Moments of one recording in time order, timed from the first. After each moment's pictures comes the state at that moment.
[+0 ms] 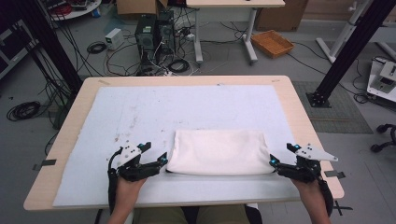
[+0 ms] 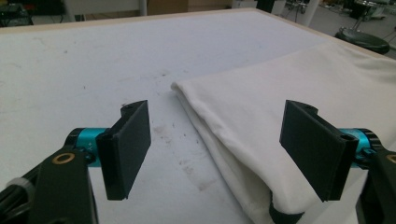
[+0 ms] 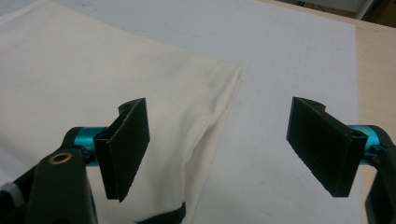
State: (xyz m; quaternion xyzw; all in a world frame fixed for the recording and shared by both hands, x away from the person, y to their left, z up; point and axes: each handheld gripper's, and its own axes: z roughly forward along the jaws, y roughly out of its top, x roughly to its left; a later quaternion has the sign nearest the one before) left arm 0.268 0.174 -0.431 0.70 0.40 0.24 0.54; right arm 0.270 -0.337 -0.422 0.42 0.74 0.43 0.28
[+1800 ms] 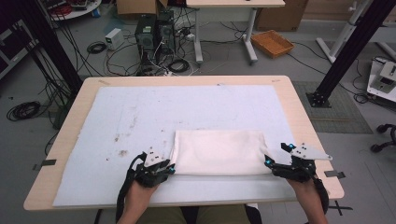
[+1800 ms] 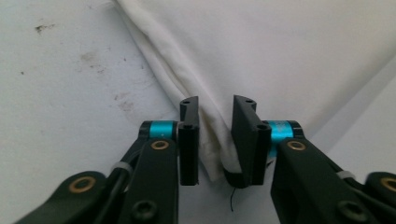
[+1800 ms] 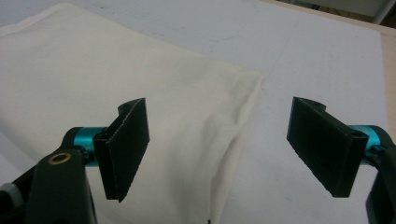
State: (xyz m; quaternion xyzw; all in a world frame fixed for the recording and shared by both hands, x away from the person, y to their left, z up) left arm 0.269 0.135 -0.452 0.81 0.39 0.16 0.41; right arm 0.271 -0.323 -0.423 0.40 0.76 0.44 0.26
